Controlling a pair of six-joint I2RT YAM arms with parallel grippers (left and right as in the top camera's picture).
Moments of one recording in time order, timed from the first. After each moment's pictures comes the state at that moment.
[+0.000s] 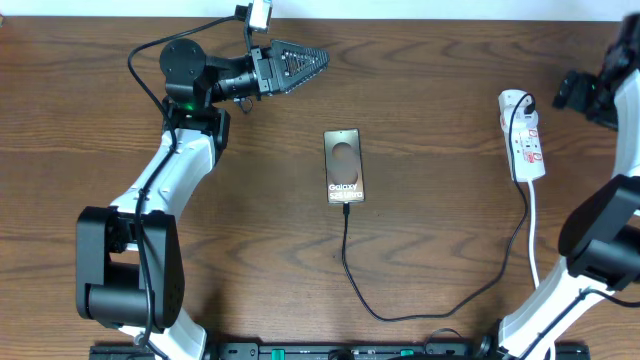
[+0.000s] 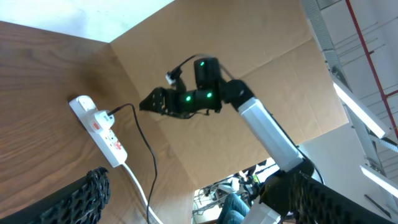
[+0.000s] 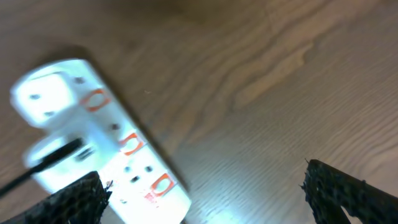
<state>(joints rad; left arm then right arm) -0.12 1.80 1.20 0.89 1.25 -1.32 -0.39 2.09 1.91 -1.04 0.18 0.13</state>
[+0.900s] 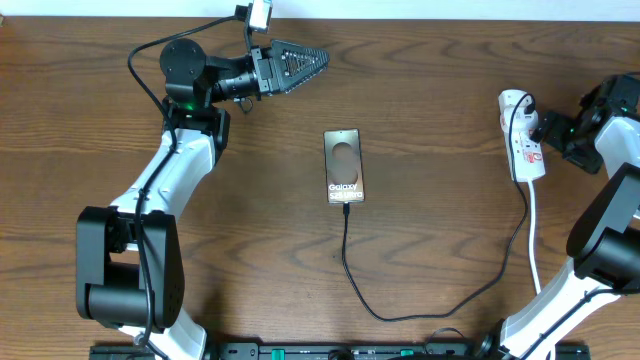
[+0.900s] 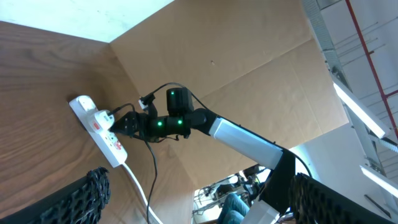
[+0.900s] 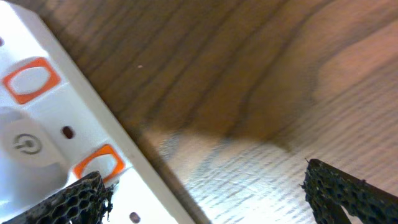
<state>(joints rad) -0.12 1.80 1.20 0.89 1.25 -1.32 -0.45 2.09 1.49 -0.61 -0.04 0.14</state>
